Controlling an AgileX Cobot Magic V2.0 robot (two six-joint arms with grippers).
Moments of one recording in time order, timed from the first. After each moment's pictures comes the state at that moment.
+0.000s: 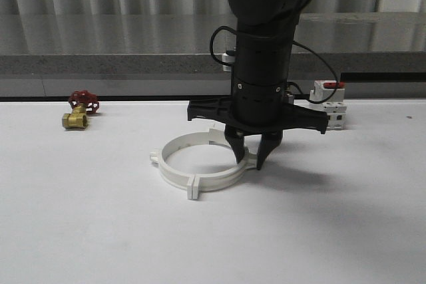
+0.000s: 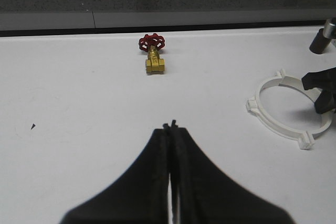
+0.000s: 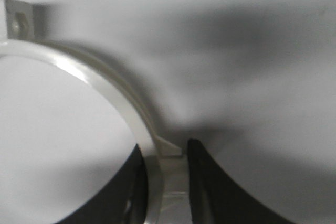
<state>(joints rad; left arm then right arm) -0.27 0.49 -0.51 0.12 0.55 -0.21 0.58 2.10 -1.49 -0.15 0.74 0.91</state>
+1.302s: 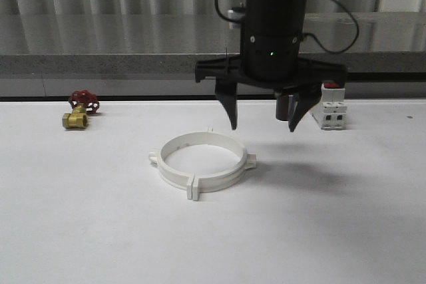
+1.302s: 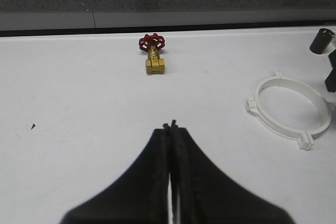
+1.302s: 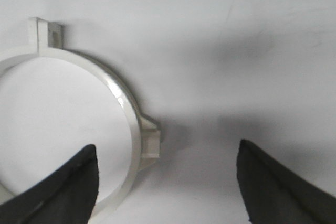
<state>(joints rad) -0.27 0.49 -0.51 0.12 0.55 -0.21 0.59 1.96 -1.50 -0.23 0.85 0.89</state>
